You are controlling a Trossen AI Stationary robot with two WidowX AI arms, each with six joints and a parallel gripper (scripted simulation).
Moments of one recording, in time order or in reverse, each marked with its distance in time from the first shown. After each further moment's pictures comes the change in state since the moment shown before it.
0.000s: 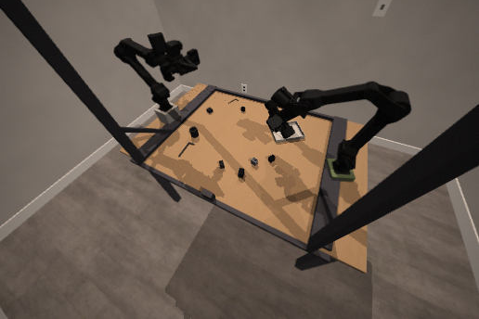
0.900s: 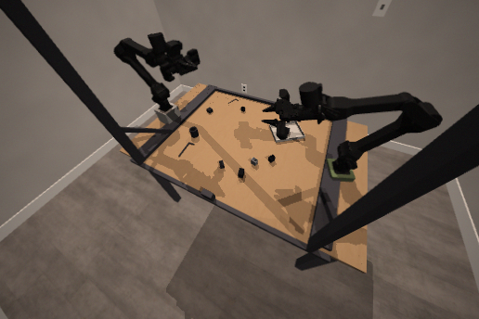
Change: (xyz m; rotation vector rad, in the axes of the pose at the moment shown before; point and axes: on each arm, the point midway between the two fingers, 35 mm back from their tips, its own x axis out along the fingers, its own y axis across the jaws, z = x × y) left arm 0.001 0.000 0.000 0.000 0.000 -0.001; right arm -0.121 -0.028 0.092 0.641 -0.684 -0.267
